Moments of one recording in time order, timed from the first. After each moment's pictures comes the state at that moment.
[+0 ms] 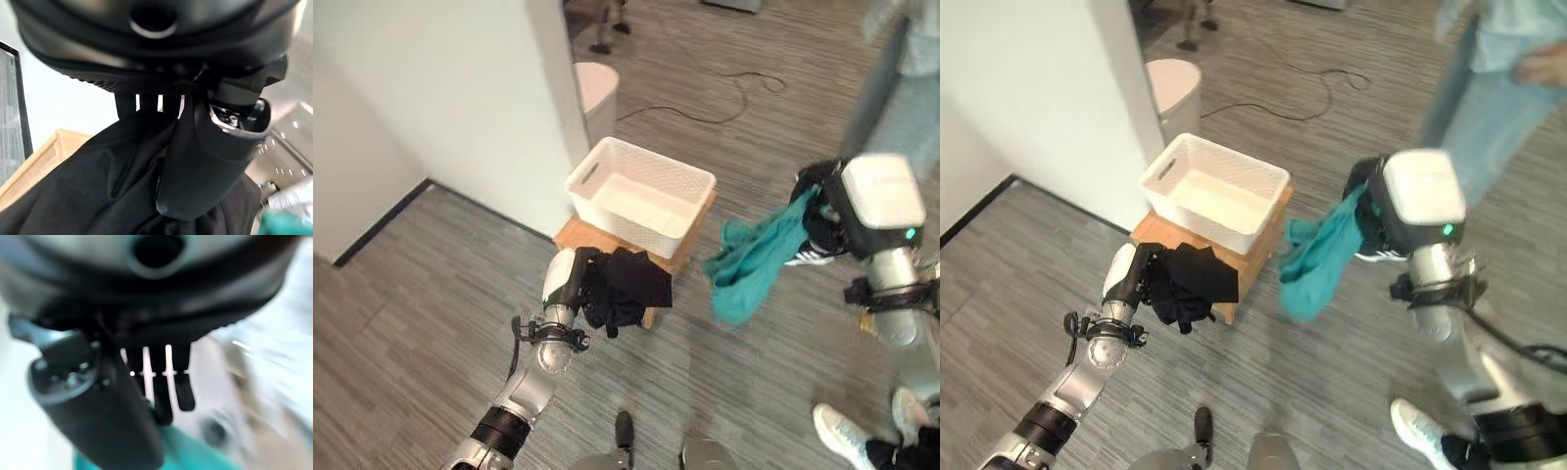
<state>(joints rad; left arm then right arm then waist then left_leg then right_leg) -0.23 0.34 -0.38 0.21 0.27 0.01 0.32 -0.29 -1.16 0.01 -0.17 -0.52 0.03 -0.34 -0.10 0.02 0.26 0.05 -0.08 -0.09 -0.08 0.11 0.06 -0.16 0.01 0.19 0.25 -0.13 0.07</state>
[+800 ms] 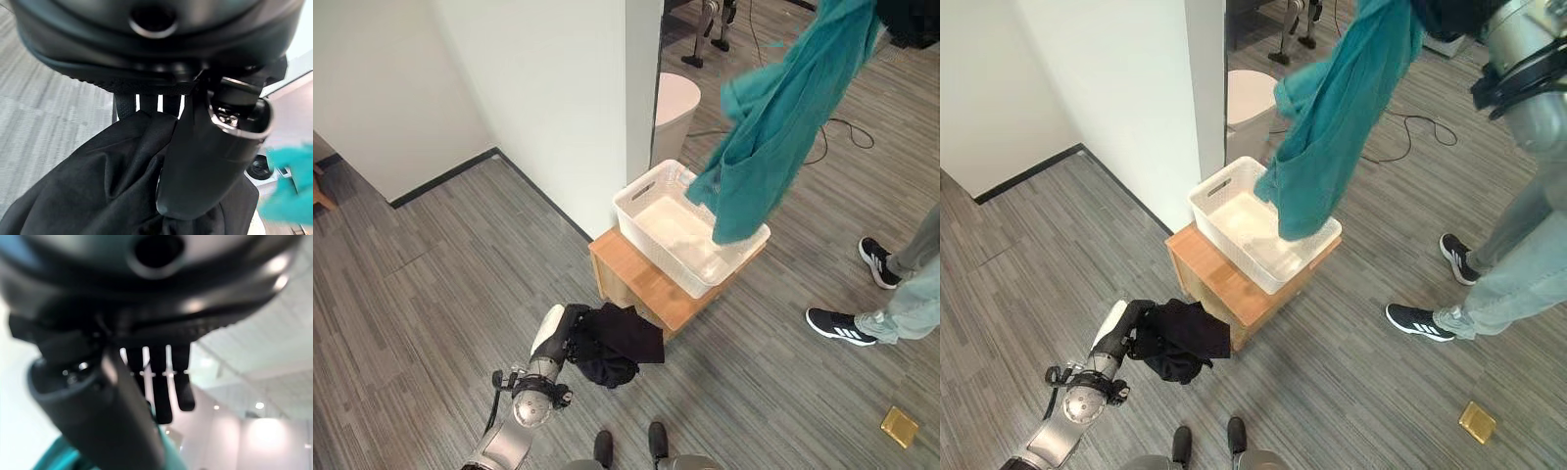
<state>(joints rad) 0.05 0.41 -0.35 0.18 0.13 -0.02 0.24 -1.34 -1.42 0.86 0.17 -0.43 0.01 -0.33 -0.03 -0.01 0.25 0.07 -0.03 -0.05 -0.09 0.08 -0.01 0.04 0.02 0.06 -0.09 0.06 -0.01</state>
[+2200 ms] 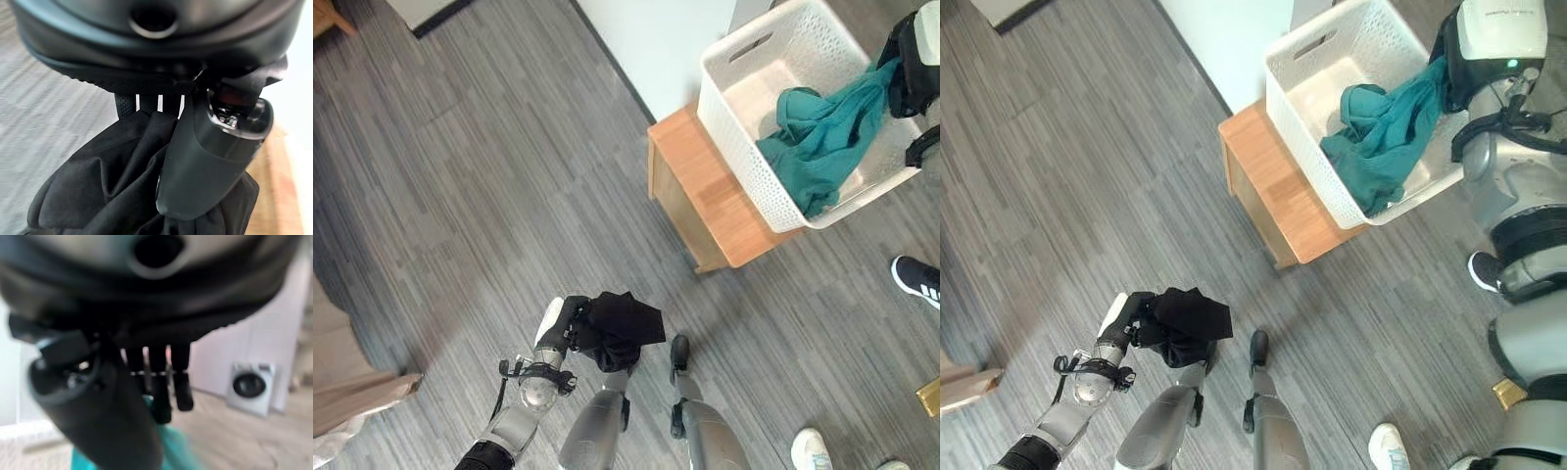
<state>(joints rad) -0.09 0.40 -0.42 0.36 0.03 -0.07 0.31 -1.27 -1.05 0.81 0.86 -0.37 0.08 -0.35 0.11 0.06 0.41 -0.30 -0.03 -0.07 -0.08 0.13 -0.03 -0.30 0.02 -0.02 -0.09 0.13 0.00</state>
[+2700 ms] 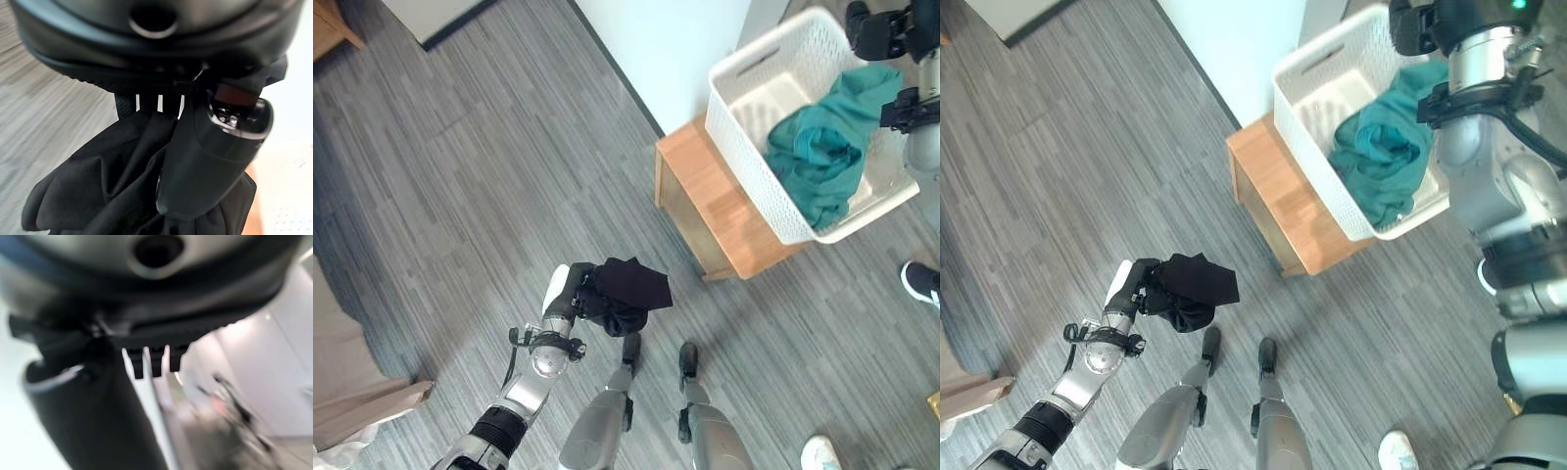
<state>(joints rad) -0.25 0.36 -0.40 0.38 0.04 -0.06 0.36 -0.99 -1.10 0.34 0.14 -0.39 0.10 -0.48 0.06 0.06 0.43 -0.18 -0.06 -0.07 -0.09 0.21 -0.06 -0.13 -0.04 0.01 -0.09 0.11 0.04</state>
